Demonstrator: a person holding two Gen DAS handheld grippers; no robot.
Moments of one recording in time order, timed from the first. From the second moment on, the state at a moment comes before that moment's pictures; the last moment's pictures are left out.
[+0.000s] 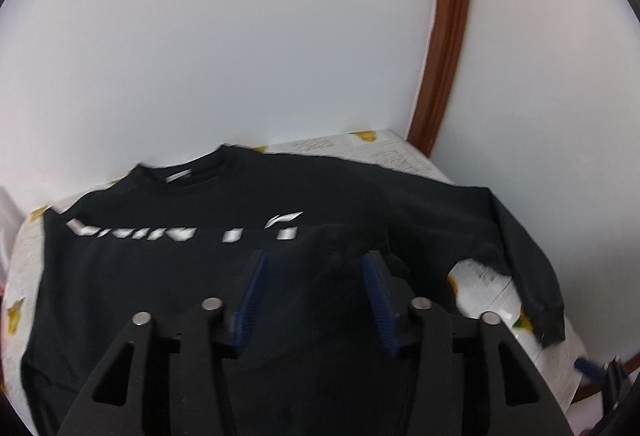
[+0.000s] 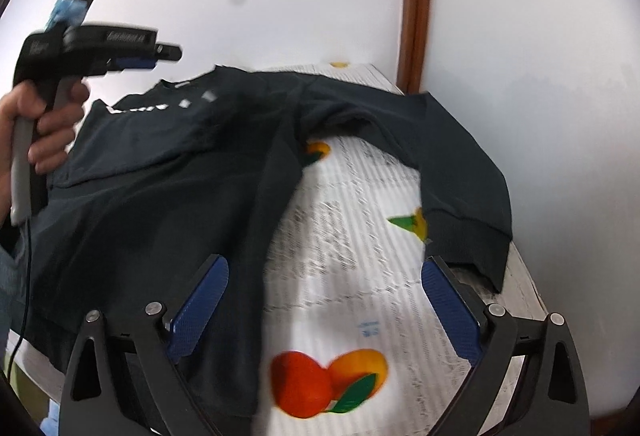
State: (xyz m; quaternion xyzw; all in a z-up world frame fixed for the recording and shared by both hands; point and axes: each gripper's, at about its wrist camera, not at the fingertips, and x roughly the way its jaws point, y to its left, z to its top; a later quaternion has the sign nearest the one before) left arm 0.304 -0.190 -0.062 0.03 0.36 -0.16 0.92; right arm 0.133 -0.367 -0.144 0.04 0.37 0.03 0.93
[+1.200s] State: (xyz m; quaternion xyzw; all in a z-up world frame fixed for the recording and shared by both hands) left arm 0.306 0.140 -0.180 0.04 0.42 0.03 0.91; right arm 0.383 -0.264 -0.186 0.15 0.45 0.02 0.88
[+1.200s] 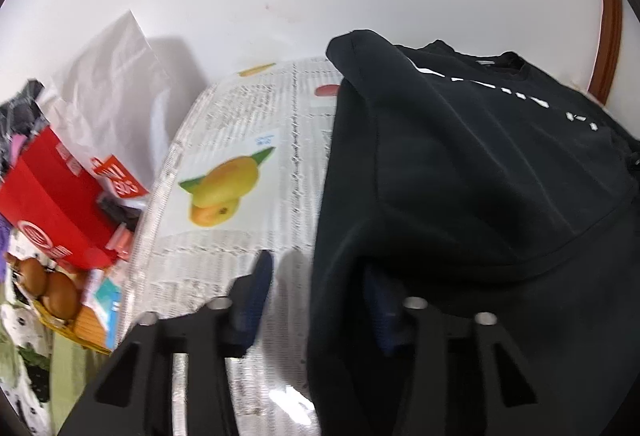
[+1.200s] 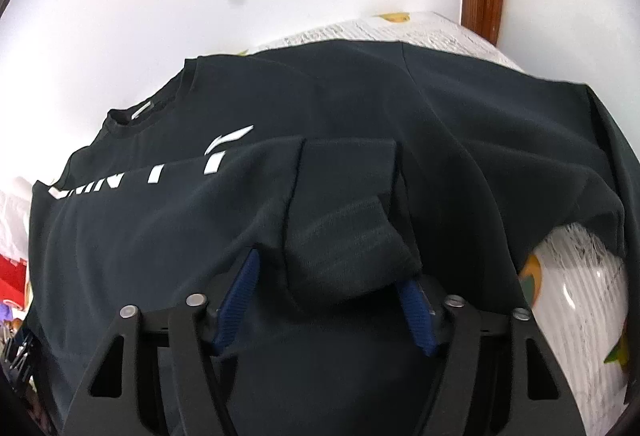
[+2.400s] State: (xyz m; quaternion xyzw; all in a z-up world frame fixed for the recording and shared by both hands) left arm 0.234 0.126 -0.178 -0.04 0.45 0.02 0.89; right arm 0.215 -0.358 -0.149 0.08 0.40 -0.07 0.91
